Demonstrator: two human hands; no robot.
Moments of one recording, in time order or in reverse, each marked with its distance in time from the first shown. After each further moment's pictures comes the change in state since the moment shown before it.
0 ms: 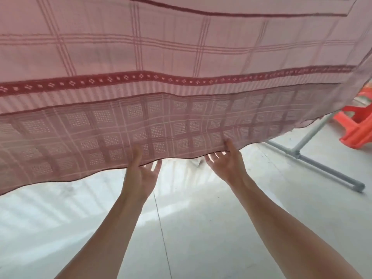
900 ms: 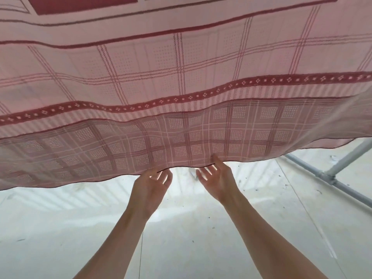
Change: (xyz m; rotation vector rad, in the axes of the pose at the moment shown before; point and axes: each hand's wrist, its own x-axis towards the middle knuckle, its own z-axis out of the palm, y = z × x) left_hand 0.000 -0.103 0.069 0.070 0.015 0.051; right_hand 0.049 -0.070 -0.044 -0.086 -0.142 0.305
